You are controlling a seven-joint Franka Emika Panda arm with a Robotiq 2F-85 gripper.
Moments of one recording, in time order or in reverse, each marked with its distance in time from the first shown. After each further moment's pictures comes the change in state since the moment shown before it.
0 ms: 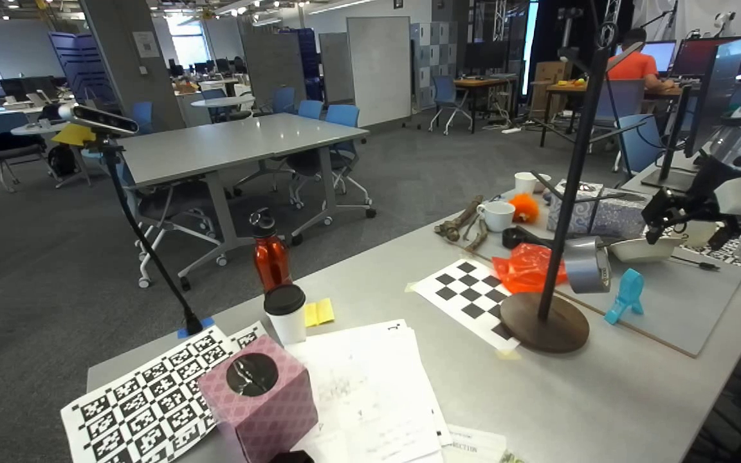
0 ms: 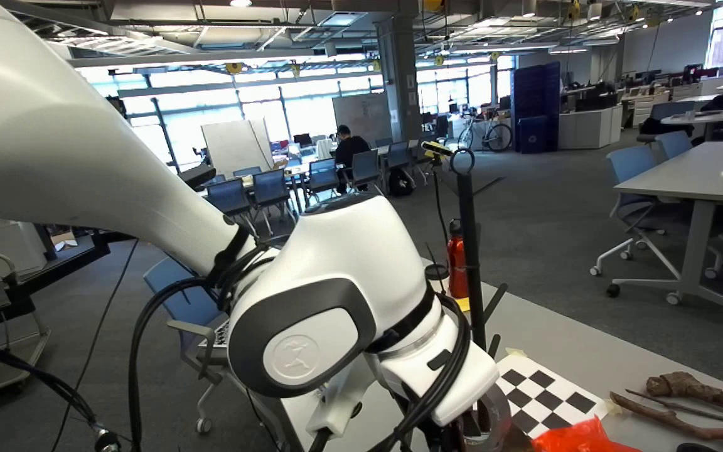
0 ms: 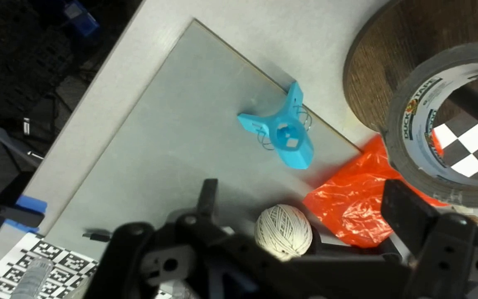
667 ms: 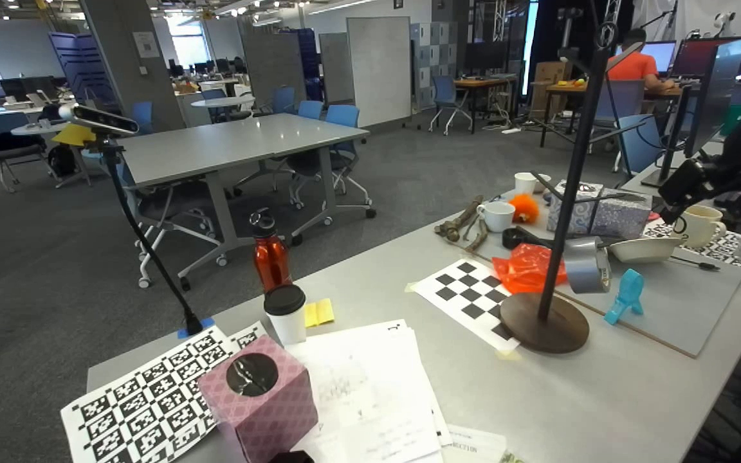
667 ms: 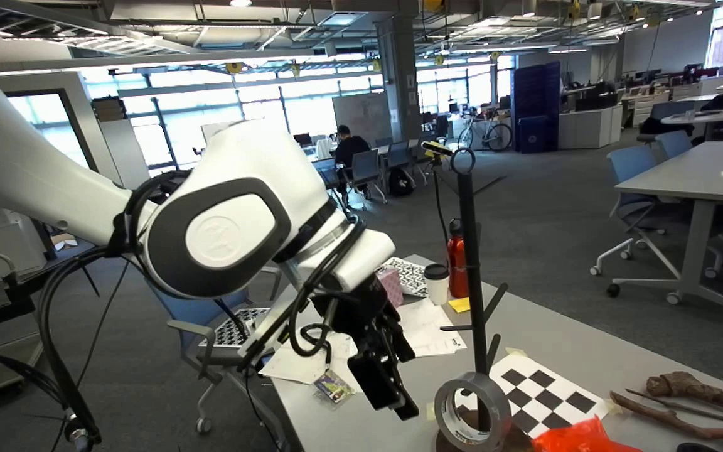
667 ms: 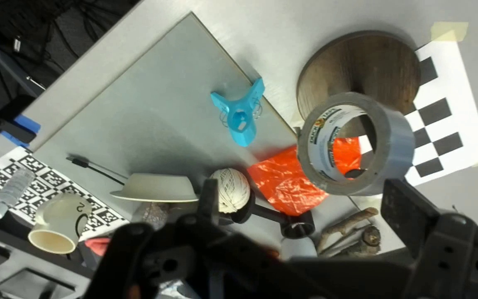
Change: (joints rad) arm -0.022 -0.303 0.175 -0.124 -0.291 -0.127 0.137
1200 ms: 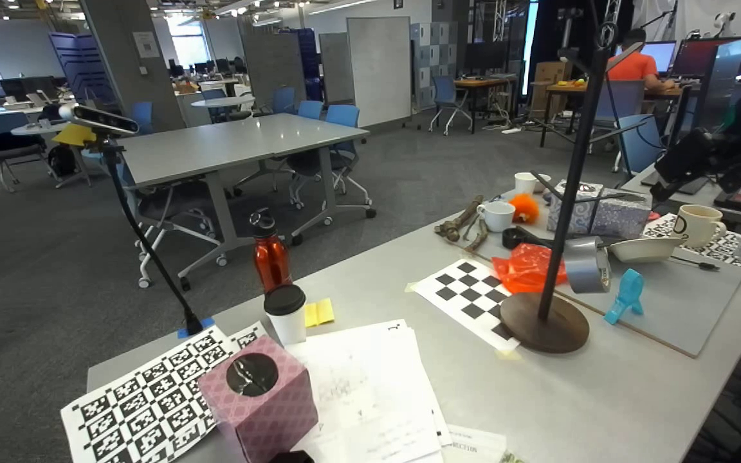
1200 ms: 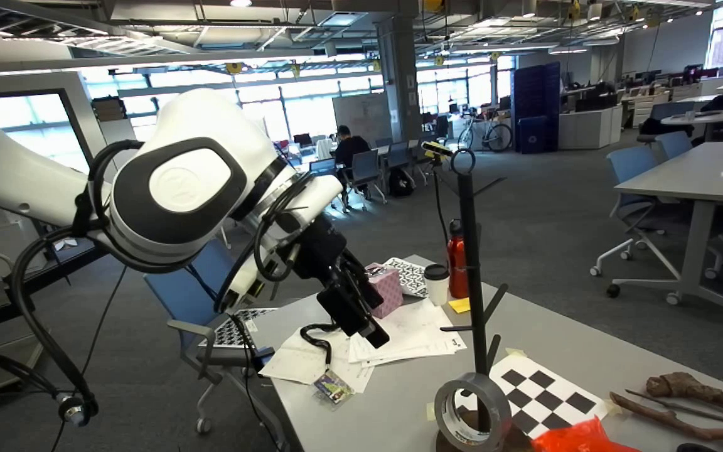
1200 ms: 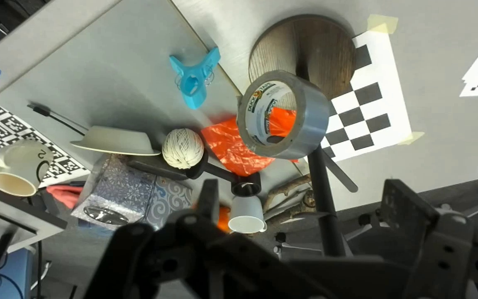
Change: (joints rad) arm -0.035 -0.134 0.170 -0.033 -0.010 -0.001 0.013
